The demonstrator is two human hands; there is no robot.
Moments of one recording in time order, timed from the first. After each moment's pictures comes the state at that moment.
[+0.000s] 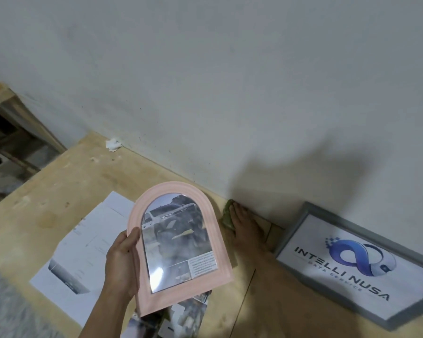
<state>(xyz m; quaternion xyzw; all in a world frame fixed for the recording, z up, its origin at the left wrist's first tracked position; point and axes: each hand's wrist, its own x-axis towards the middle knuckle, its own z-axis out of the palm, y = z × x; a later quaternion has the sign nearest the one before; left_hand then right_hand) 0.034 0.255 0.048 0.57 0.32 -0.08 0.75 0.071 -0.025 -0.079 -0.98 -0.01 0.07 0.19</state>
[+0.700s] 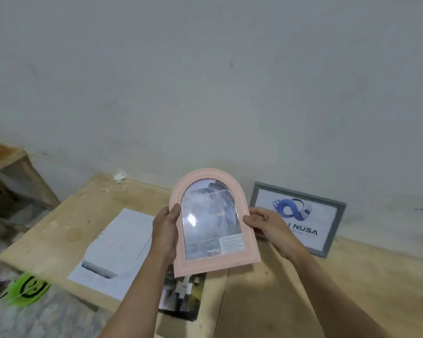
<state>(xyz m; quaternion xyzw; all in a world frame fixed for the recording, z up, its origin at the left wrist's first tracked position) -0.079 0.229 0.176 0.63 0.11 -0.12 0.75 -0.157 -0.010 0.184 -0.70 0.14 0.04 0.70</state>
